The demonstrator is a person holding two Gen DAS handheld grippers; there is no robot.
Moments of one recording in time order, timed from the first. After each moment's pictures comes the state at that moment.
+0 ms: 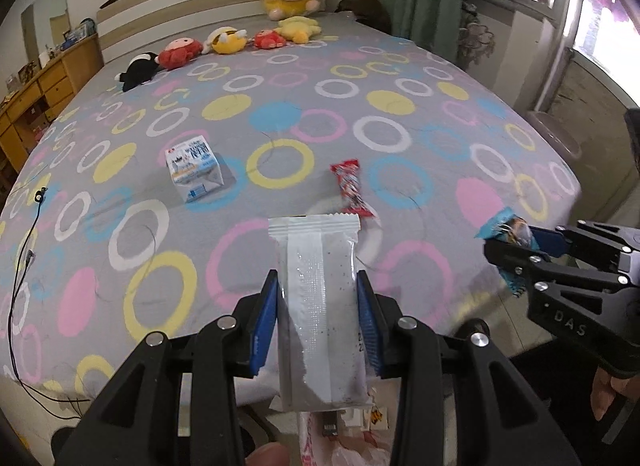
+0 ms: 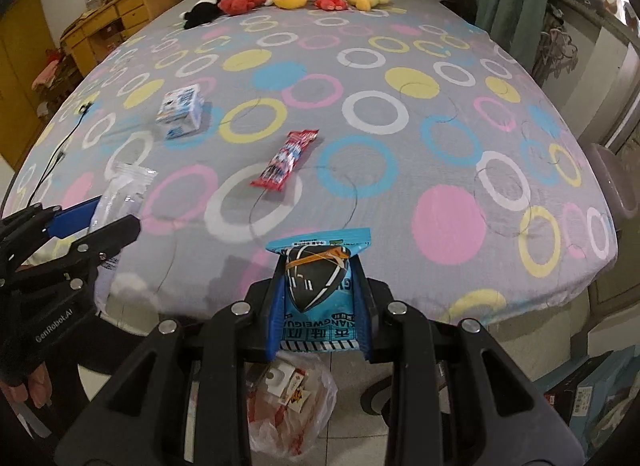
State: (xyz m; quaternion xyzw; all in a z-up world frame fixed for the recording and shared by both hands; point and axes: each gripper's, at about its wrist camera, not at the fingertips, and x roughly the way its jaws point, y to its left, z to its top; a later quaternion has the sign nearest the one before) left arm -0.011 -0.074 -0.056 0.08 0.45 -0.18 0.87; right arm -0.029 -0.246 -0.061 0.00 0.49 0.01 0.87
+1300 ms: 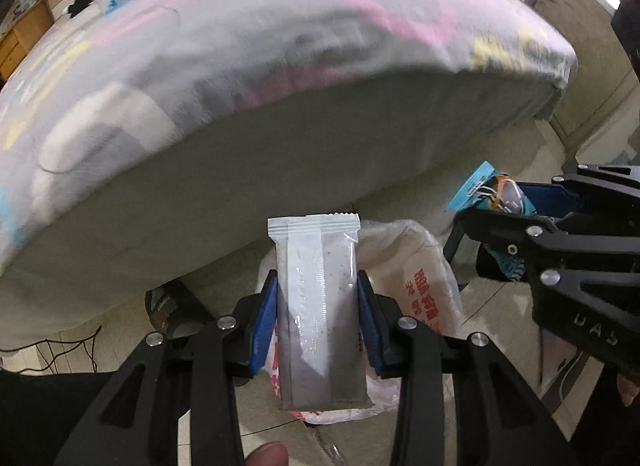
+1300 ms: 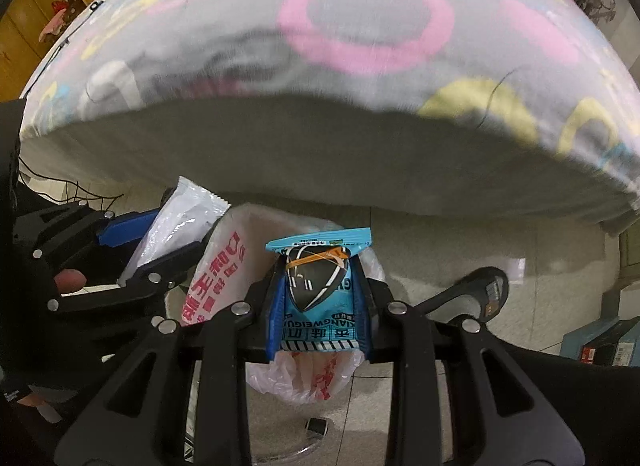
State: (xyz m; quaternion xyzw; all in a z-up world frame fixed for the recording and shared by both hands) left arm -0.100 -0.079 -0.248 0.13 0.56 -0.22 0.79; right arm -0.110 -0.204 -0.228 0.00 0.60 0.05 0.80
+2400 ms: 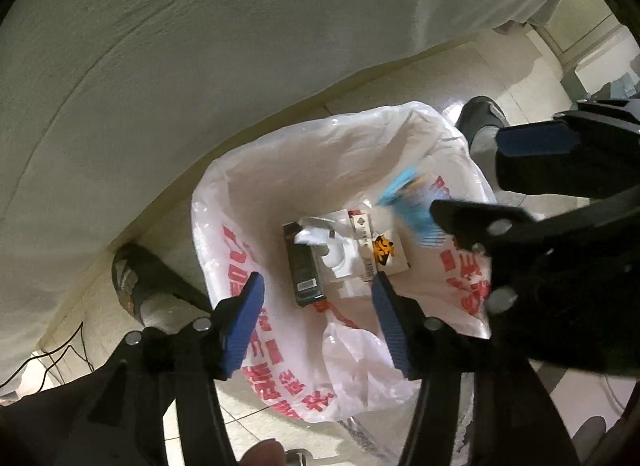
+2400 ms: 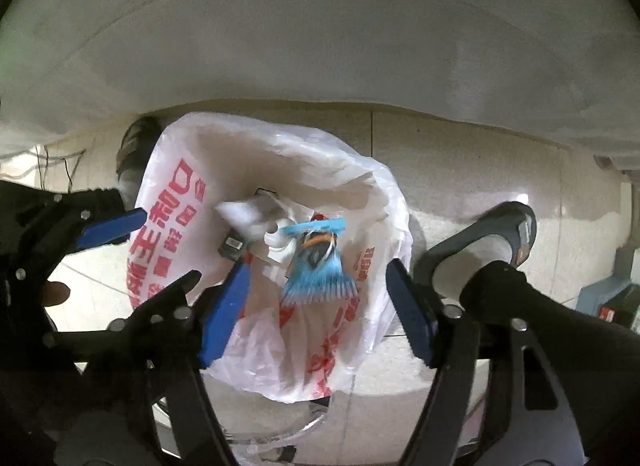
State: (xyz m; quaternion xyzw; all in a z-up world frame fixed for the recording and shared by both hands) left arm -0.113 -0.098 -0.354 0.20 0.64 -0.25 0.70; right arm -0.102 -0.207 -0.341 0.02 0.70 0.02 0.72
